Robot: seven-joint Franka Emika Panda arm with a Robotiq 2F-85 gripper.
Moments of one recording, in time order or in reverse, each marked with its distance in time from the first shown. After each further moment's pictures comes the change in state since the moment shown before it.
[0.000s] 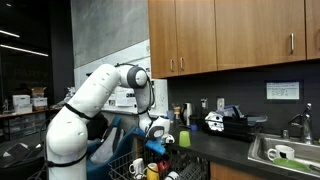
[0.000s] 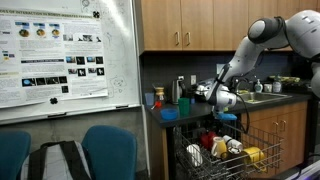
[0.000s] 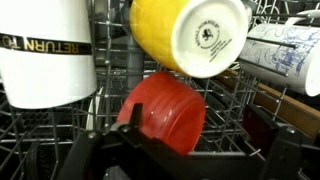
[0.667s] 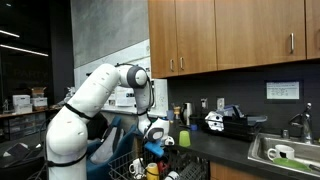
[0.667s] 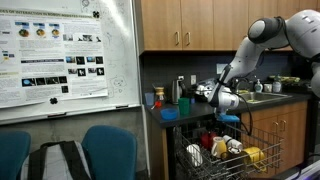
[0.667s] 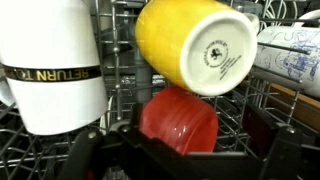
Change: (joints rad) arm 0.001 -0.002 -0.014 -0.040 0.000 0.042 0.068
